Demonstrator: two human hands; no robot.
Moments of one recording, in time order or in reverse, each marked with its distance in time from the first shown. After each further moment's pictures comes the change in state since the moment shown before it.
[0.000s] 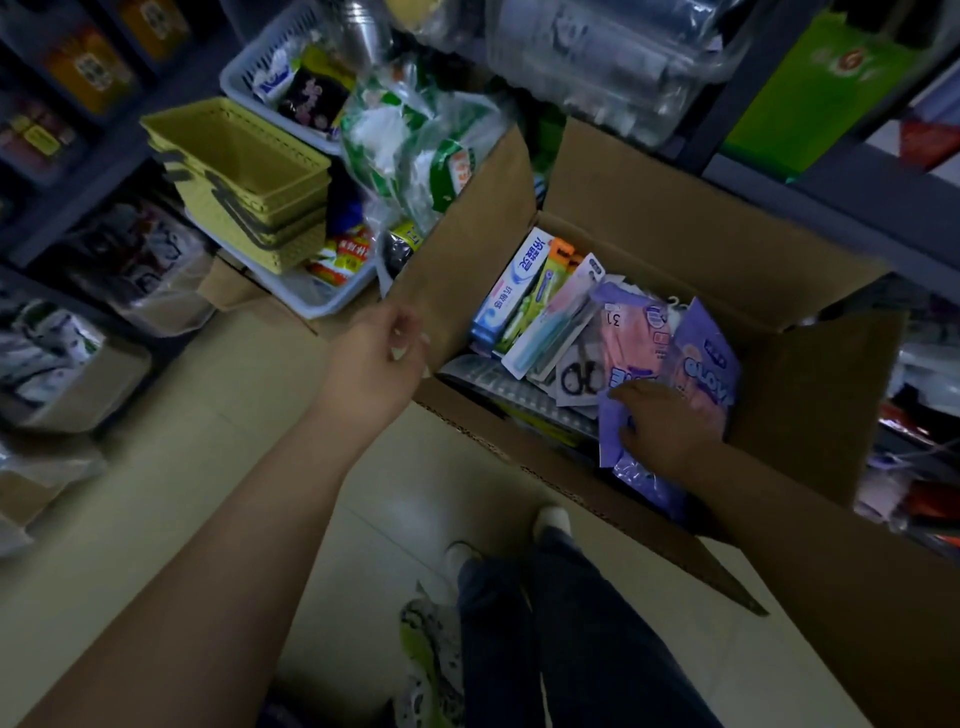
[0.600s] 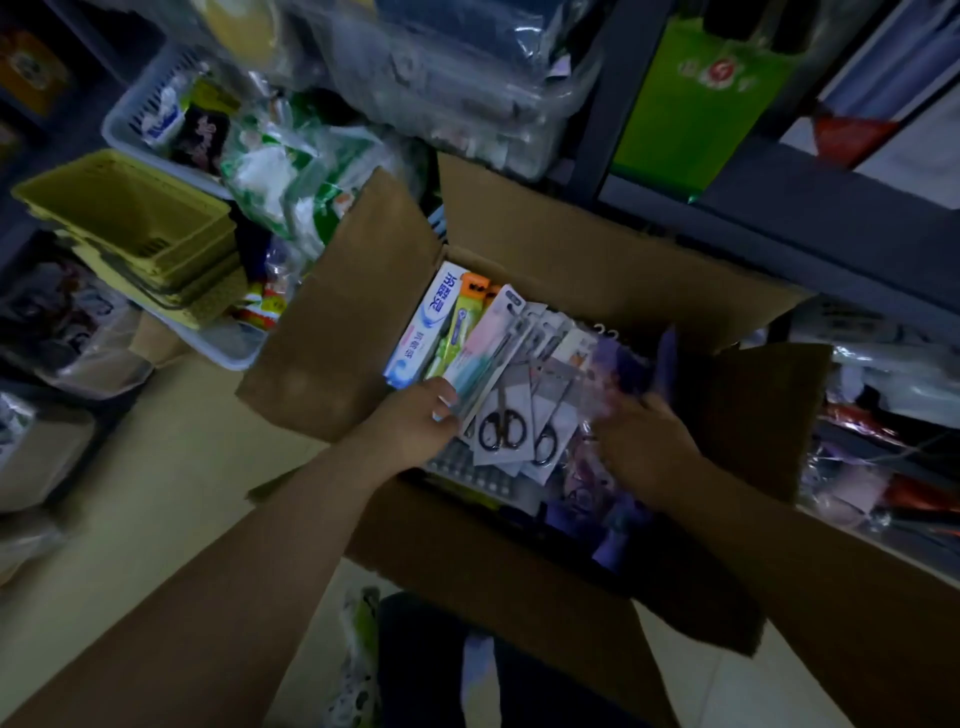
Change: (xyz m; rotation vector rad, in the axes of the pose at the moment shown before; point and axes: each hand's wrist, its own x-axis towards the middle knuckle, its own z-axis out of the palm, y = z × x) left_hand 0.072 0.069 0.141 0.107 -0.599 -0.143; right_hand 0.035 0.095 -0.035 -0.507 -0.077 -0.122
